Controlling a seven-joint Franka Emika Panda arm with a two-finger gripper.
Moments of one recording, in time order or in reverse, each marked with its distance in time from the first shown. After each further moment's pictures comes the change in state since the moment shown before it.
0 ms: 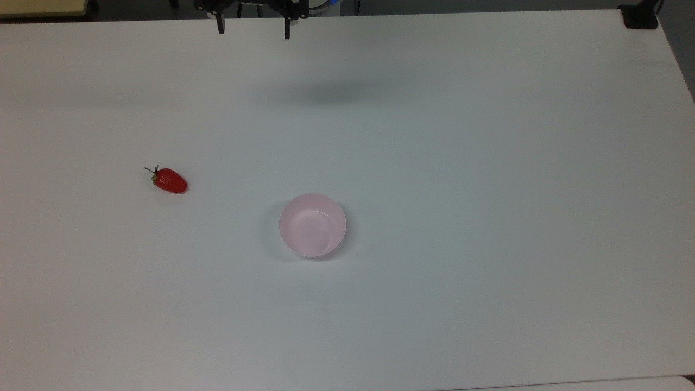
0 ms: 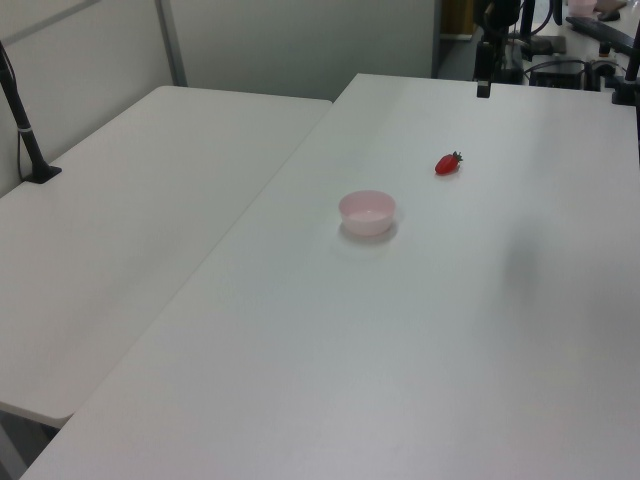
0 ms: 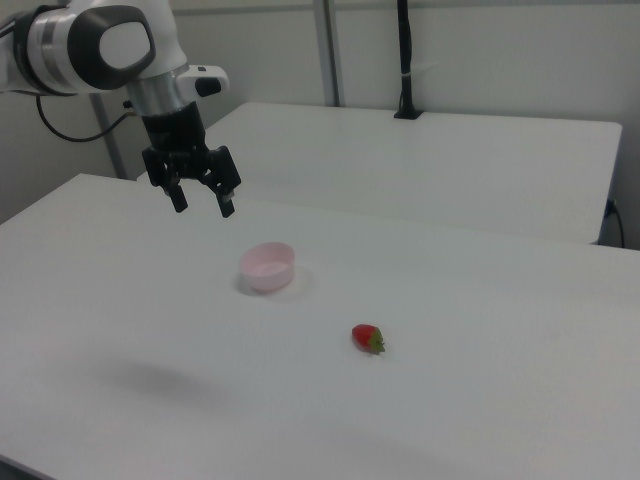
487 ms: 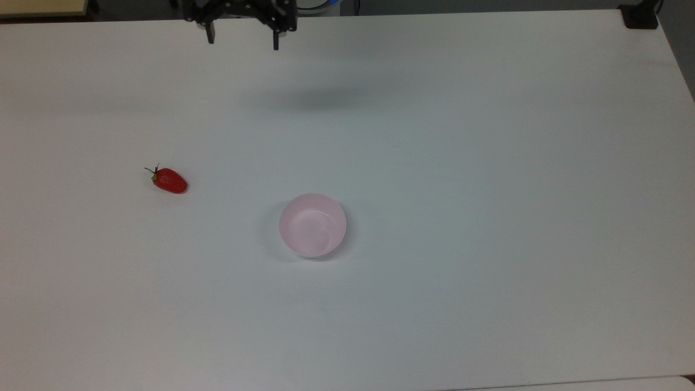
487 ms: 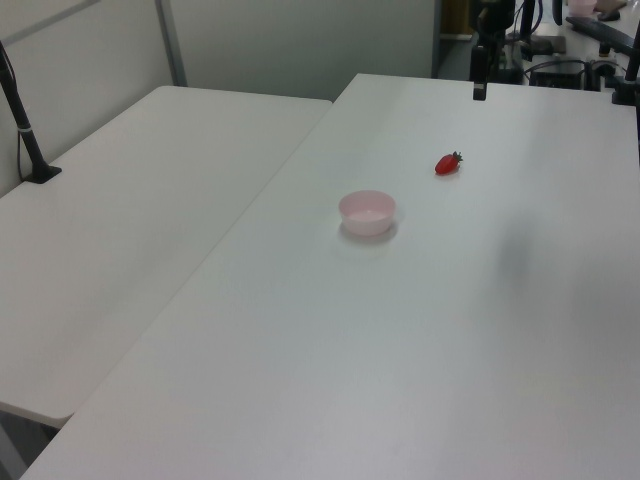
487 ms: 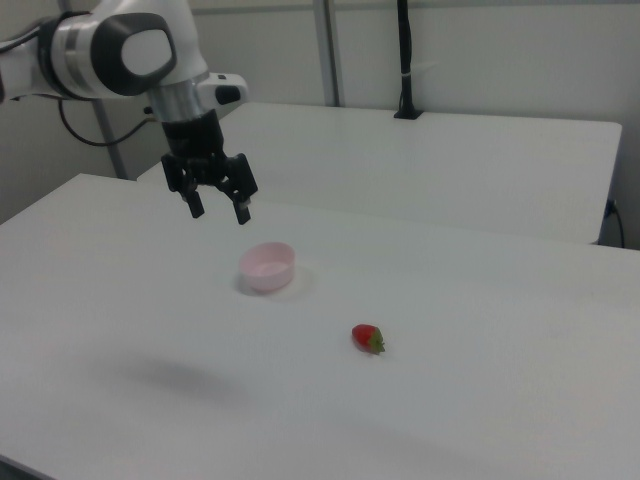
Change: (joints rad) arm -0.033 0.051 -0.001 0.029 0.000 0.001 -0.003
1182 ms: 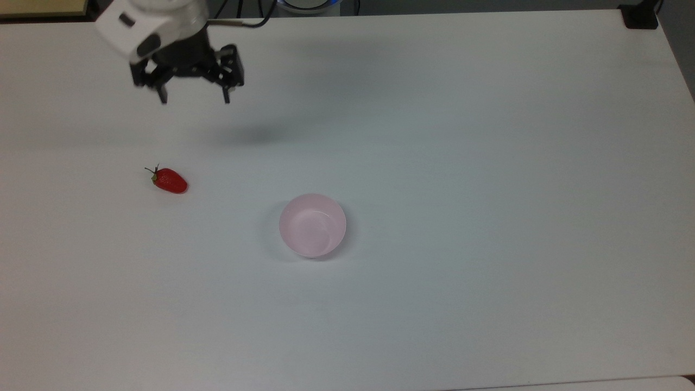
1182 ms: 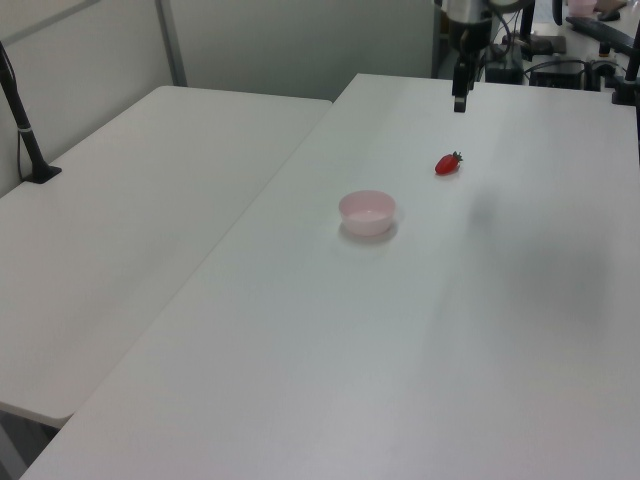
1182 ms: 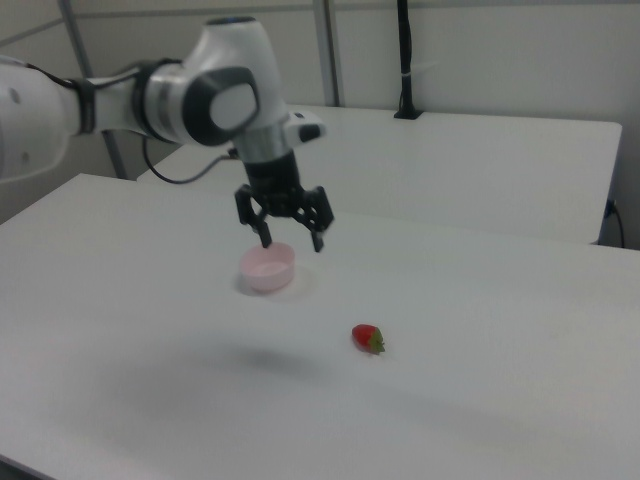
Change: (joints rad) arm -0.136 0.184 -0.004 0.041 0.022 0.193 -0.273
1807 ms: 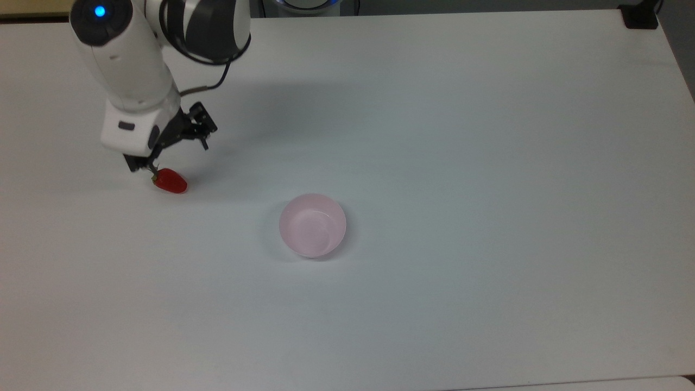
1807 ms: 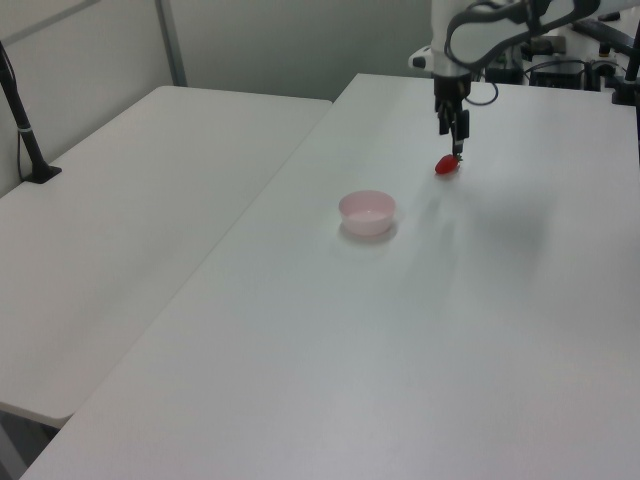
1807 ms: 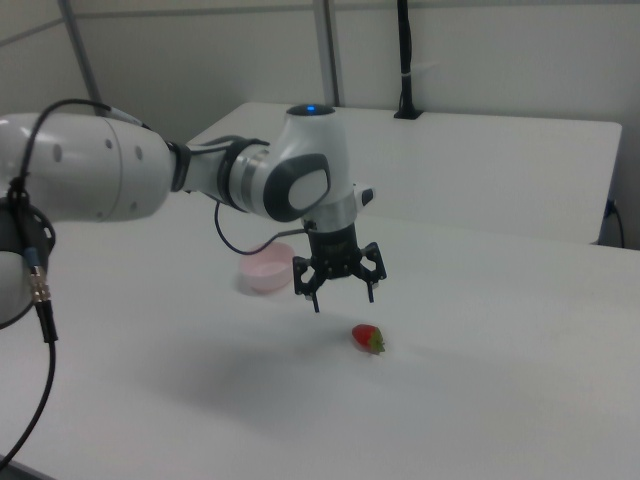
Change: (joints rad) arm -0.074 0.265 0.000 0.069 0.011 0.155 -0.557
